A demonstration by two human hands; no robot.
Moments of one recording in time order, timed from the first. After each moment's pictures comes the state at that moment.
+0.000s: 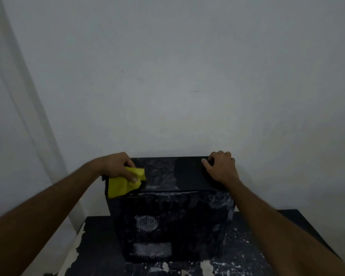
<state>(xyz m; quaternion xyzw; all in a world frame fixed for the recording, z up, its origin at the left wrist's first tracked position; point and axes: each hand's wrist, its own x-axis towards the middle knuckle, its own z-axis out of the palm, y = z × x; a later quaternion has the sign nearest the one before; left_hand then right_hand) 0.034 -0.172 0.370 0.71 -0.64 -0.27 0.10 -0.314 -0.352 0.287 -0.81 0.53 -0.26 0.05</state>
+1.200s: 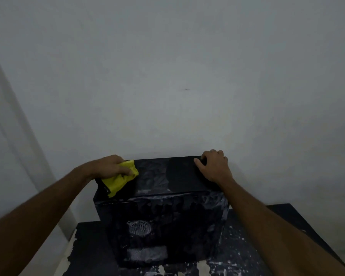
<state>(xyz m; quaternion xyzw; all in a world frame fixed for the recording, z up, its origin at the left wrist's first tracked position) 0.044 -0.204 0.352 0.74 -0.60 -0.25 0.14 -0.314 -0.353 0.288 -0.81 0.52 -0.26 0.06</state>
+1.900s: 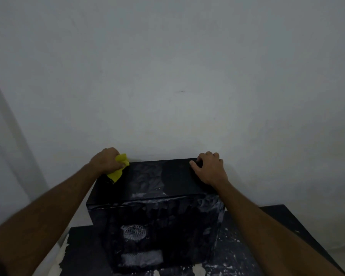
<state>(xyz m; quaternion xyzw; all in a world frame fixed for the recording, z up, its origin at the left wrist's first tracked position) 0.052 -0.246 0.345 0.80 -0.59 -0.08 0.12 -0.315 -0.353 0.289 -0.81 0.53 -0.26 0.06</state>
